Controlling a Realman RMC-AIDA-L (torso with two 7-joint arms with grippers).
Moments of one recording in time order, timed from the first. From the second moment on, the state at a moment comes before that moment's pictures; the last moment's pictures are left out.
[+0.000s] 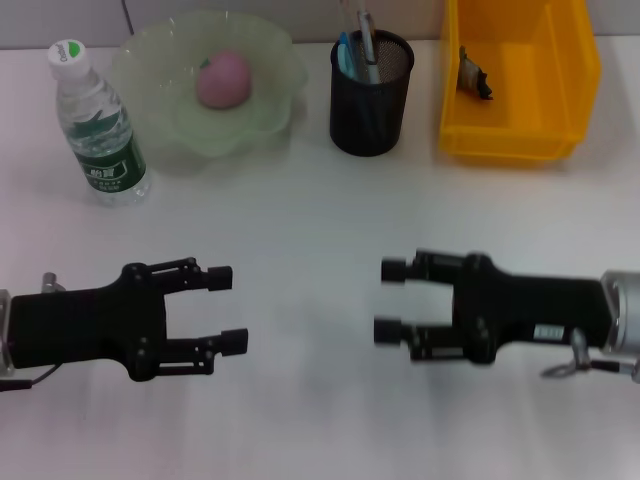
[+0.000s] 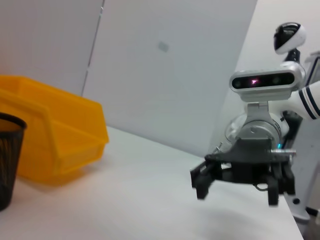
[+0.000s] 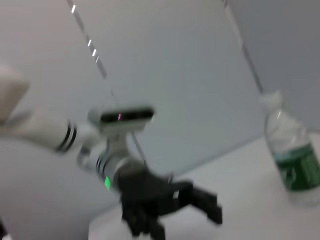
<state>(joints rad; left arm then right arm) -0.62 -1.99 2.88 -0.36 -0.22 1.88 -0.95 0.50 2.07 -0.88 -0.35 -1.80 -1.68 1.17</state>
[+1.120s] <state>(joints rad) -0.62 -2.02 2.88 -0.36 -0.16 1.85 -0.92 0.50 2.07 -0.88 -0.36 -1.88 -1.64 1.10</state>
